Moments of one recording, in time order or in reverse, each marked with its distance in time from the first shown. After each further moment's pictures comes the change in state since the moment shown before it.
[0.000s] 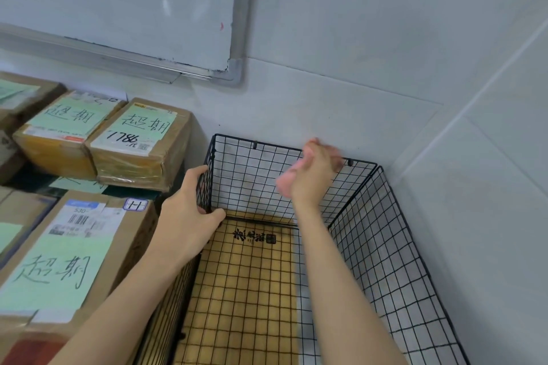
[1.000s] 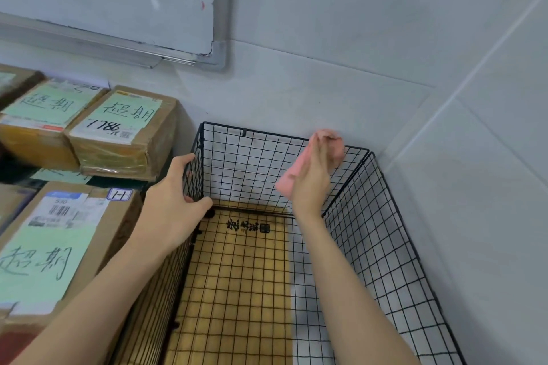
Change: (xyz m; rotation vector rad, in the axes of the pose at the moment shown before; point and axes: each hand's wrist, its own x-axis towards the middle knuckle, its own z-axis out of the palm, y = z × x) left_hand 0.000 0.002 0.000 0.057 -0.005 -0.019; right_hand -0.009 0.059 -0.013 -0.112 -0.100 -0.216
